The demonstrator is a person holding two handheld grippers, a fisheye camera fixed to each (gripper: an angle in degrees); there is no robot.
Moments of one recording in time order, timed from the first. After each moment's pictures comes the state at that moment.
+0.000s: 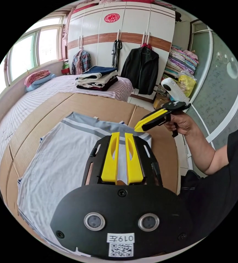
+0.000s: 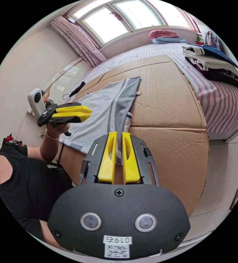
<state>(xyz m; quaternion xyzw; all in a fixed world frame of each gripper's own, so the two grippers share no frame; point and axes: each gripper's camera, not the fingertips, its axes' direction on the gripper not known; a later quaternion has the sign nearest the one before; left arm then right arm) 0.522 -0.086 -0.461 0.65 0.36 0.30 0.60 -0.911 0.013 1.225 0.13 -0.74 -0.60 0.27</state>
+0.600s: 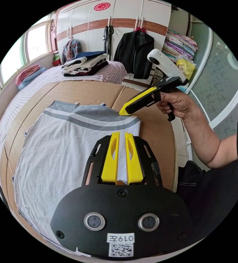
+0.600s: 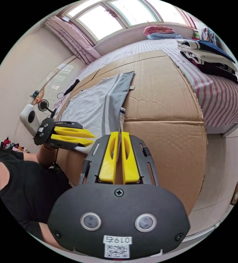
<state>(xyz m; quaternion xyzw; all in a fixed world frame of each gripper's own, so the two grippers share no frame) 0.590 -0.060 -0.428 0.61 0.33 0.34 0.64 -0.844 0.011 1.202 0.13 -0.73 -0.60 0.30</state>
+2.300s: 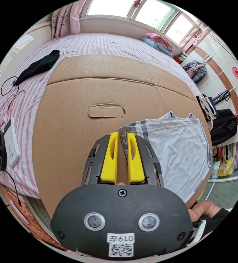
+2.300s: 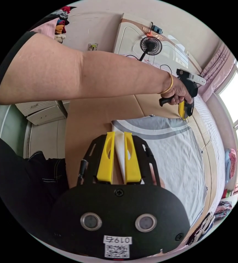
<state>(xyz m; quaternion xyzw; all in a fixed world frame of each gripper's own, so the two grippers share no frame) 0.234 -0.254 -0.062 0.39 0.49 -0.08 0.78 -0.402 0.518 0.878 0.52 -0.48 -0.70 -0.06</state>
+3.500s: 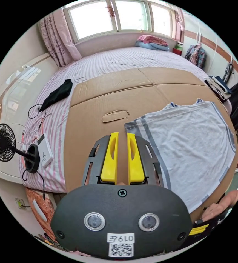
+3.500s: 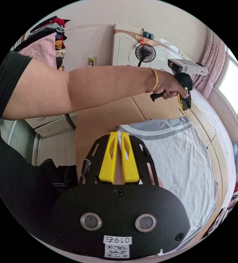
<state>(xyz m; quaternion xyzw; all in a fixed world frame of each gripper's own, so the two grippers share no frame) 0.295 -0.189 -0.138 0.46 0.31 -0.13 0.82 -0.435 0.436 0.866 0.47 -0.53 -0.70 -0.08</state>
